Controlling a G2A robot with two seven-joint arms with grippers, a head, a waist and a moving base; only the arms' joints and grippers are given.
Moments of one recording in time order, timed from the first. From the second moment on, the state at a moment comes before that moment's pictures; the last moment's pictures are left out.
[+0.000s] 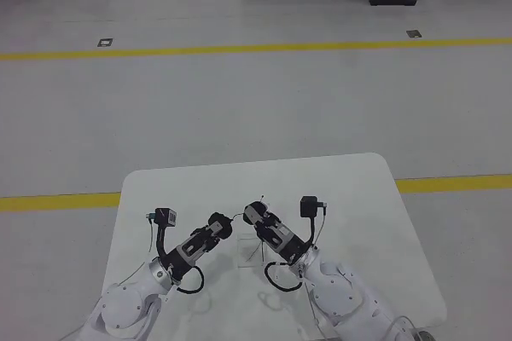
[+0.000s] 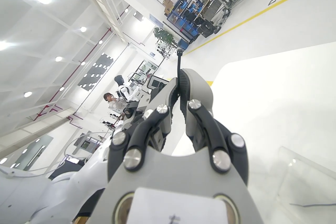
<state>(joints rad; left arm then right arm) 1.73 -1.20 -1.33 -1.86 -0.20 -0.34 -0.53 -1.55 -1.19 1.00 -1.79 -0.38 -0.34 0.01</state>
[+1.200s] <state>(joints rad) 1.73 -1.20 -1.33 -1.86 -0.20 -0.34 -0.53 -1.55 -1.16 1.01 -1.83 -0.32 -0.34 -0.03</state>
